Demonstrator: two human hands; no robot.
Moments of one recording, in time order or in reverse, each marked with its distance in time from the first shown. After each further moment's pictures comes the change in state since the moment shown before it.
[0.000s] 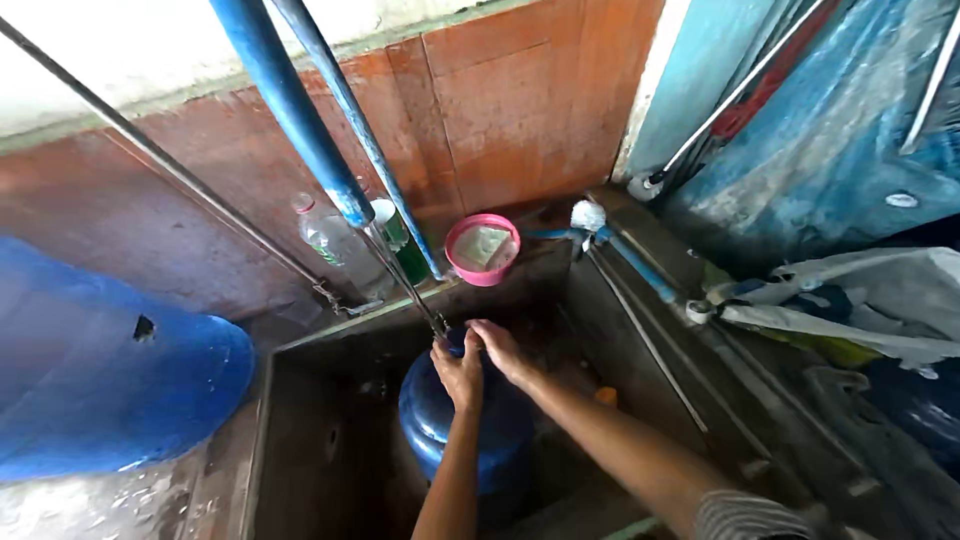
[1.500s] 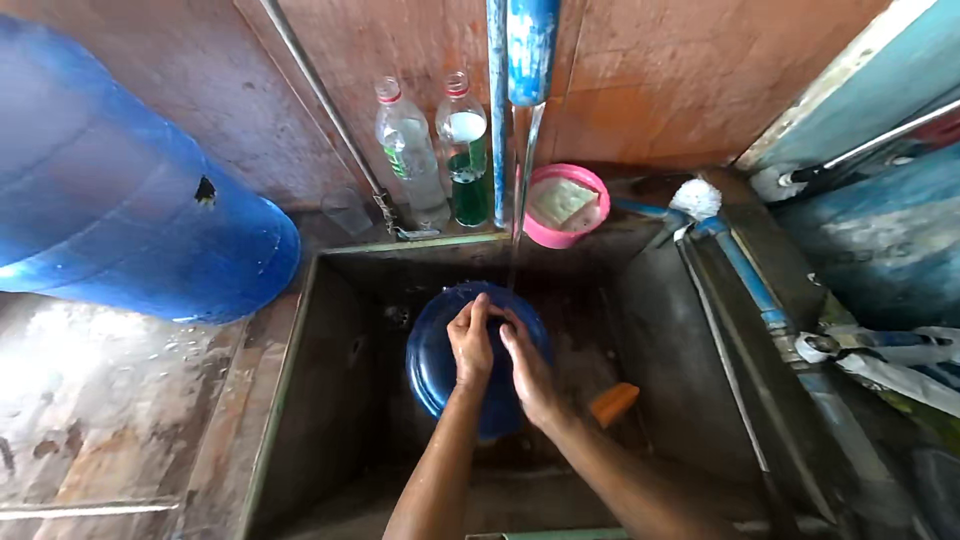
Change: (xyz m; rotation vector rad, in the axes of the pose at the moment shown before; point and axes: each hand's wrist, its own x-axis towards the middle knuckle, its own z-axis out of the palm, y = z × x) left_hand -0.003 0.009 -0.057 -0.439 -0.002 0.064; right_hand -0.062 -0.003 0.060 0.136 -0.043 0.005
